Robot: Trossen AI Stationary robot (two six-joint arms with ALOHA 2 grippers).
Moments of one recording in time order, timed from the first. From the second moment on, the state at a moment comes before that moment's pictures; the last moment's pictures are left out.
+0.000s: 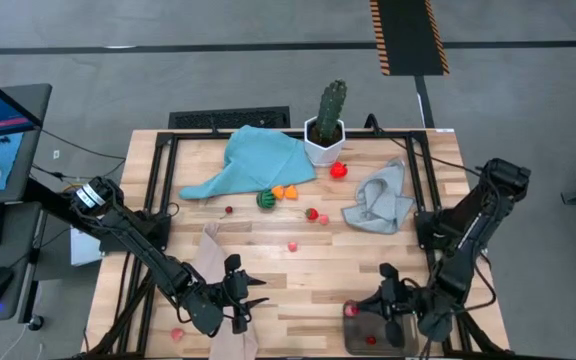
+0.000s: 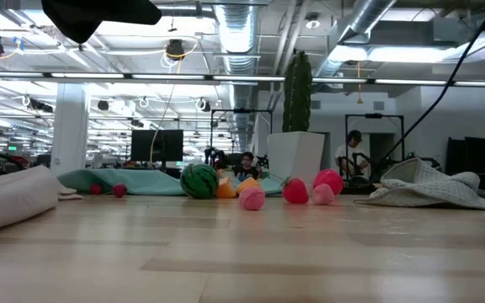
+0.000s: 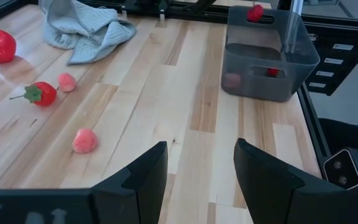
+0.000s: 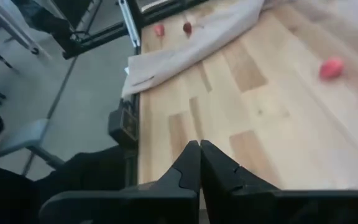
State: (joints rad) left arm -0.76 1.62 0.96 0.01 -0.77 -0.58; right arm 1.06 1.43 0.80 -0.11 0.80 0.94
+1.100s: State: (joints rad) left arm -0.77 1.62 0.96 0.03 -0.82 -0.39; right arm 1.03 1.53 0.80 -0.11 0.79 1.00
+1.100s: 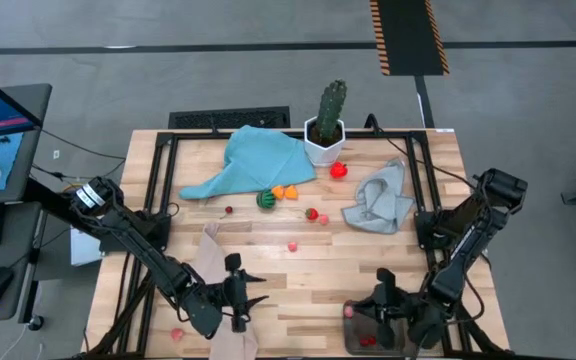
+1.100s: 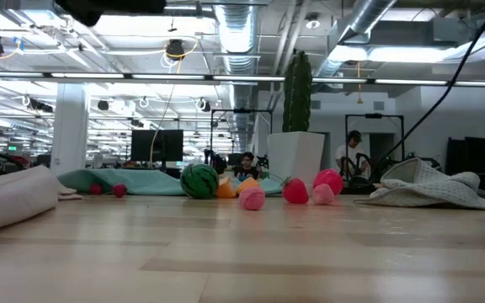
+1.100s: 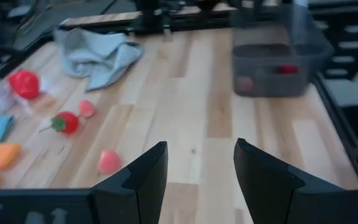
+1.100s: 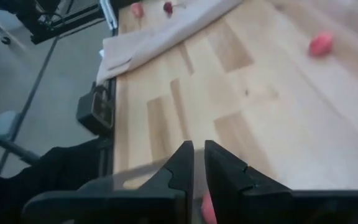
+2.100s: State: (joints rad) left arm -0.76 0.86 0.16 0.69 -0.44 -0.29; right arm 0.81 1.52 0.80 0.19 0.78 0.44
